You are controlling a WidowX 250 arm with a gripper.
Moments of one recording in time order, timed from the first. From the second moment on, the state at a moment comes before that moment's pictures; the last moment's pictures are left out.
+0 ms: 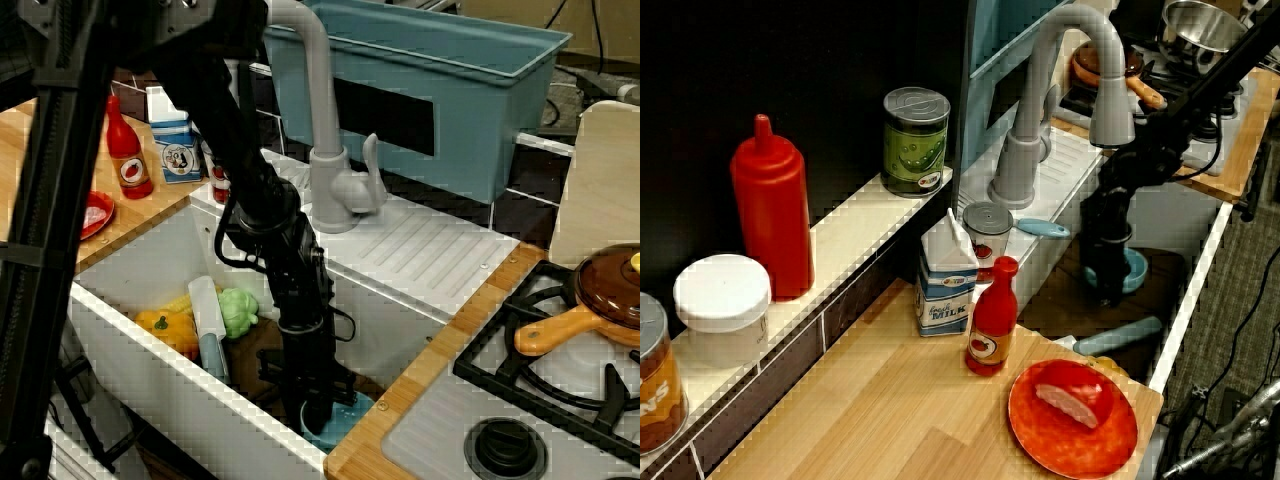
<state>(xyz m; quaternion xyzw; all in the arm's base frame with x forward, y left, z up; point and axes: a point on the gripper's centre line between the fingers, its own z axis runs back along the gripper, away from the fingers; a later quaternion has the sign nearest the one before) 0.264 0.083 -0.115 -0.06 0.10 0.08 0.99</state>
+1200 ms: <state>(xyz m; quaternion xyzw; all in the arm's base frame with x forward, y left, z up) 0.283 0.043 0.018 -0.13 0.10 0.00 0.99</state>
